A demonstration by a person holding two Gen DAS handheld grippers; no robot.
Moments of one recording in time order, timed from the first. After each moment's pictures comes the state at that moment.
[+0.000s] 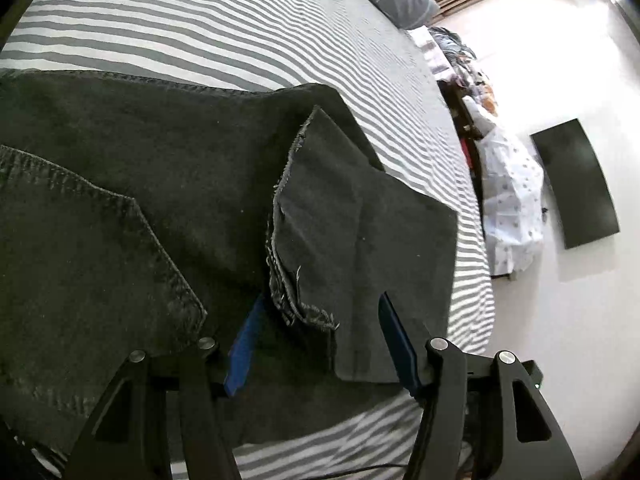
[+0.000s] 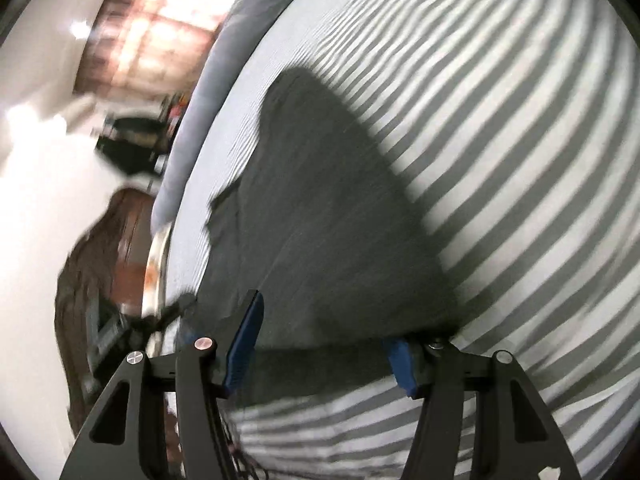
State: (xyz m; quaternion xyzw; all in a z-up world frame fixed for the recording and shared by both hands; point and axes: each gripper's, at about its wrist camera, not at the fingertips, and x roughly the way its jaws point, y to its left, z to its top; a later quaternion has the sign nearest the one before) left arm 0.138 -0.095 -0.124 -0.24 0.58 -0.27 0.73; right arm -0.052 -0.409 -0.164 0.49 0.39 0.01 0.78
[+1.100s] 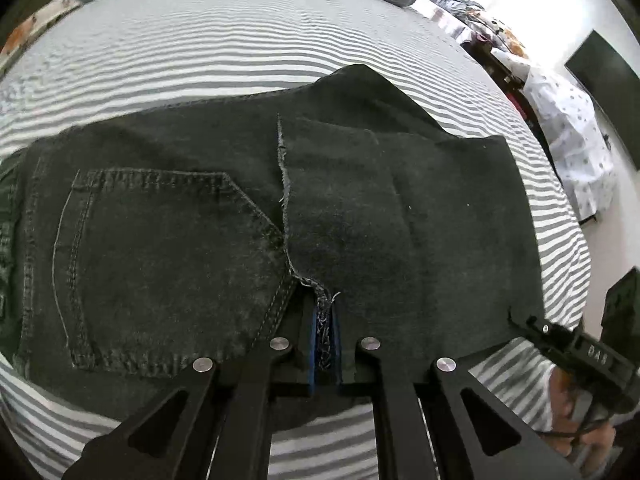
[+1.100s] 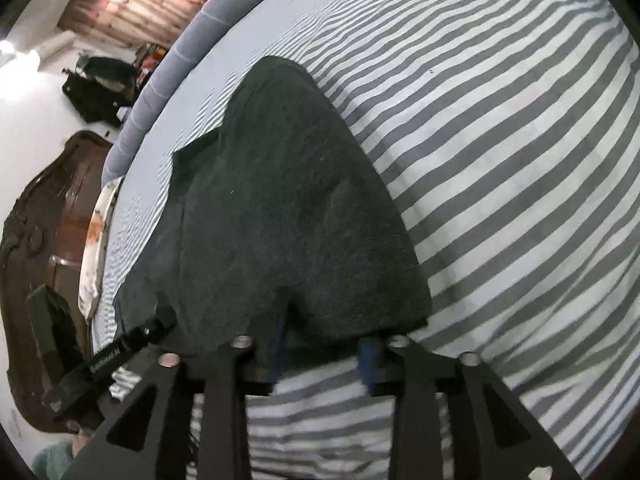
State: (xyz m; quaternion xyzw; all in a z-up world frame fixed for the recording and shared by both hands) left arm 0.098 -0.083 -0.126 -0.05 0.56 -0.20 0.80; right arm -0.034 -0.375 -0.148 0.36 0.49 -0.01 0.80
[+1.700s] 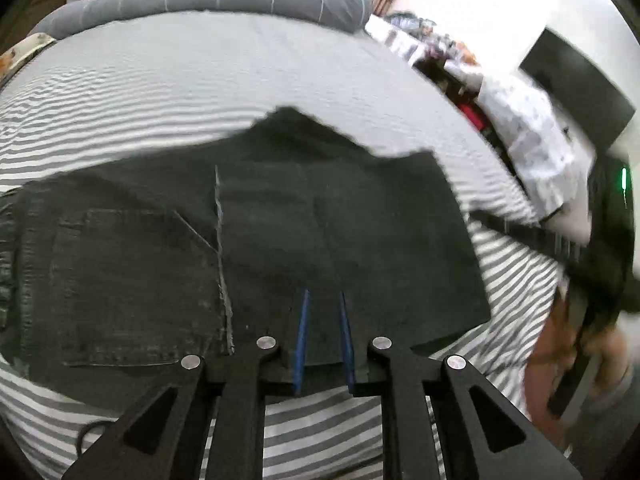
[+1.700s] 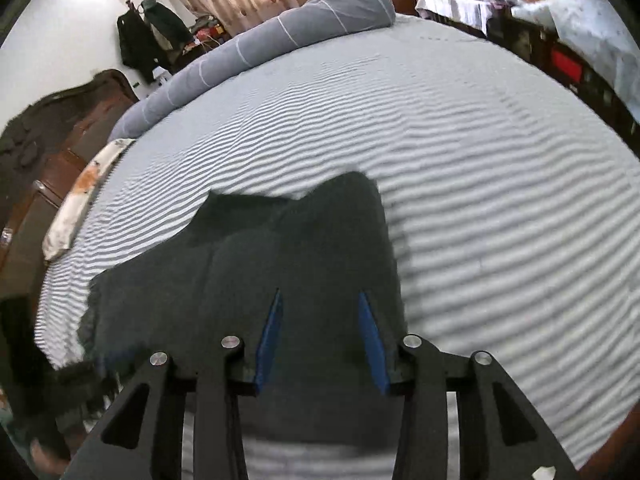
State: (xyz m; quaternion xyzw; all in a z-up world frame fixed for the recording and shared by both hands) left arm 0.075 -0.102 -0.102 -0.04 0.50 -0.27 0.82; right arm 0.037 -0.365 -0.081 0.17 0.45 0.00 0.88
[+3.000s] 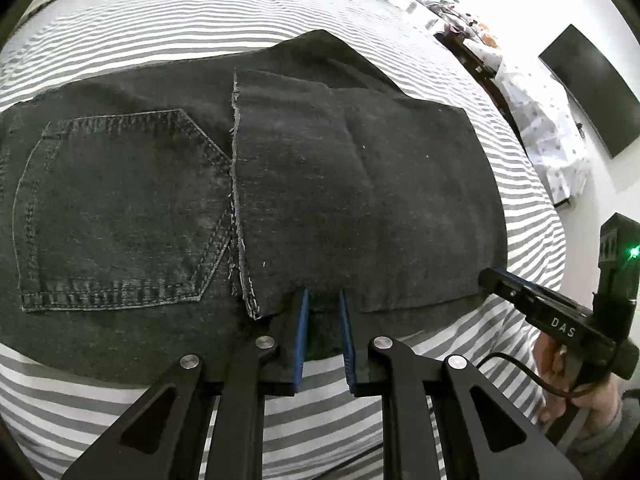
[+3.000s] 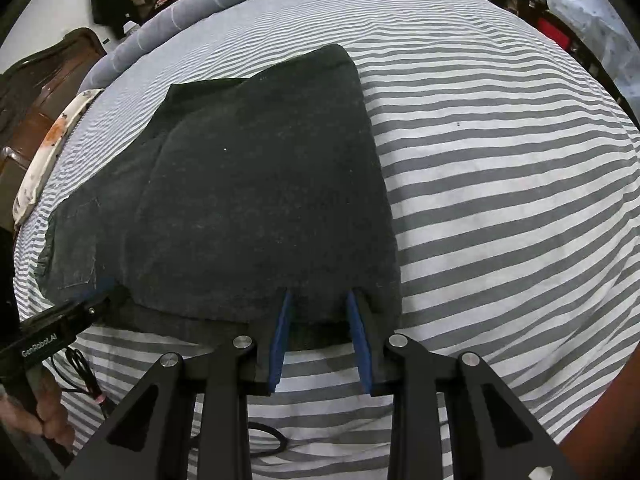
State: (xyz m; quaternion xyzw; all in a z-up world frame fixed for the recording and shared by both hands) left arm 0.072 -0.083 -0.140 -0.06 0.56 -0.26 0.78; right arm -0.035 -0.352 -0.133 0.15 0.53 -0.03 0.83
